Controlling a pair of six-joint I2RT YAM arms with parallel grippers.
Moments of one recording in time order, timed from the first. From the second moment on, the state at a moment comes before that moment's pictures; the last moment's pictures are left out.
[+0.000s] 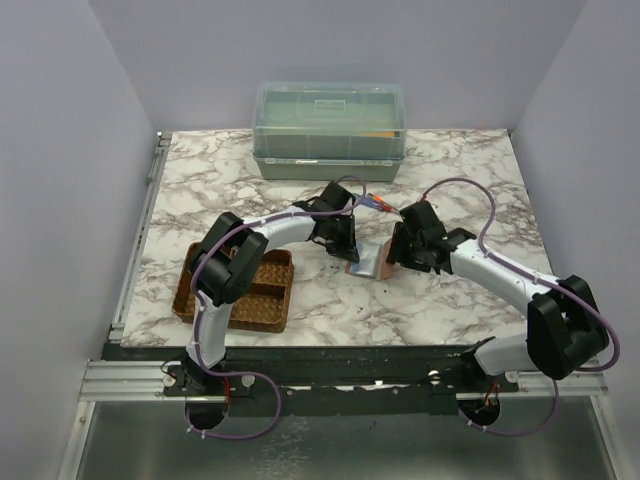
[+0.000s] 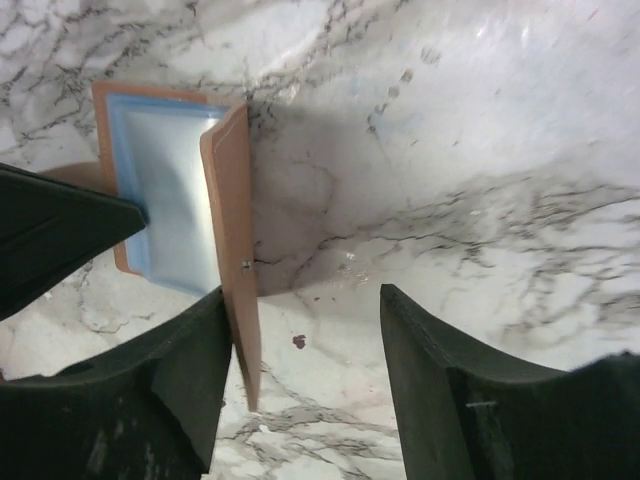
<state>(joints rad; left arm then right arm) -0.68 2.04 1.37 -0.34 0.35 -0.63 0.50 1.38 0.79 -0.42 0.13 0.68</state>
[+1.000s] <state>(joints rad) -0.68 2.04 1.38 -0.35 0.36 -0.63 0.49 1.51 0.75 -0.20 -0.09 0.73</state>
